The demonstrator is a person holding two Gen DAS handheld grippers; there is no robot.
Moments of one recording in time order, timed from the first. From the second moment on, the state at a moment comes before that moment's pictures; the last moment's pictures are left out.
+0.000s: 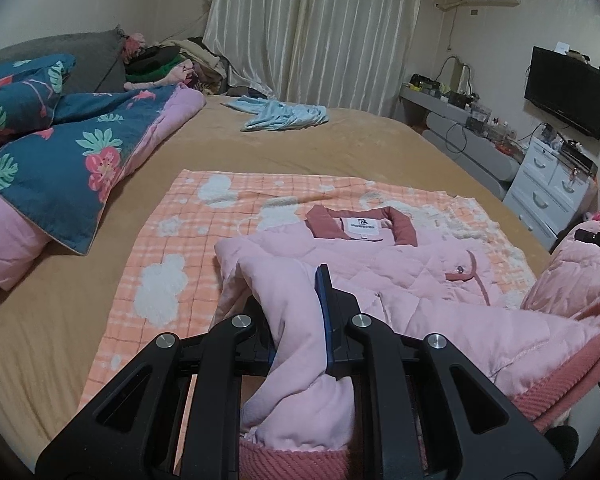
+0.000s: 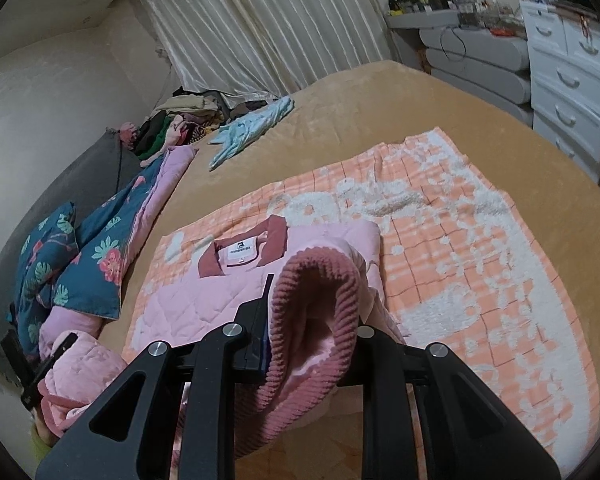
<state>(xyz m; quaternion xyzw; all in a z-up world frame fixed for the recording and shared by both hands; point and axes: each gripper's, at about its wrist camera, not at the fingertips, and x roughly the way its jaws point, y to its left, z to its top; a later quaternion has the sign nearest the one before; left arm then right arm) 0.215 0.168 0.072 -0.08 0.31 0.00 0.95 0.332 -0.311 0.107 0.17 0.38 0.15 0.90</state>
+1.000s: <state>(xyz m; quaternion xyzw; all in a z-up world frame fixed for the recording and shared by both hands) 0.269 0.180 0.035 -0.10 0.34 0.02 0.94 0.376 -0.358 0.065 0.34 0.30 0.21 0.87</state>
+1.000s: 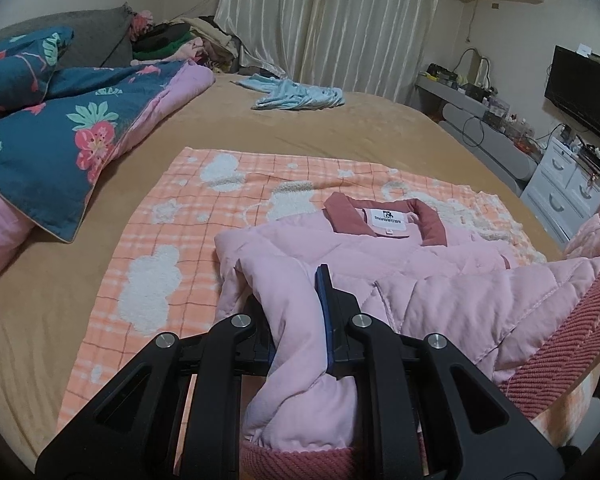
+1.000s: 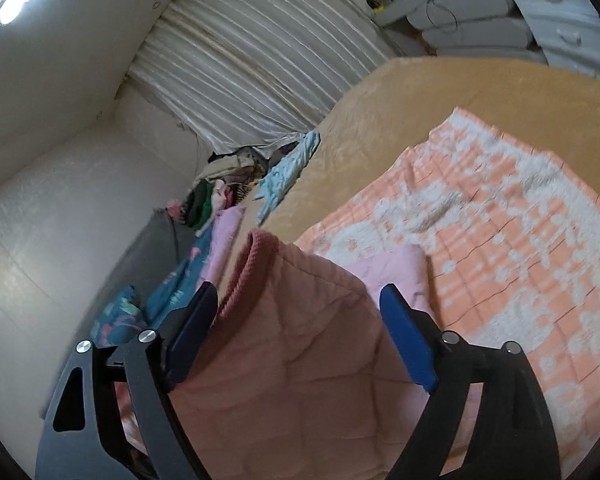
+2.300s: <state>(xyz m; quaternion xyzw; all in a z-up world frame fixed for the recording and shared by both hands) 0.240 0.164 0.090 -0.08 0.26 0.03 0.96 0.328 -0.304 0.013 0.15 0.31 0.21 0.92</state>
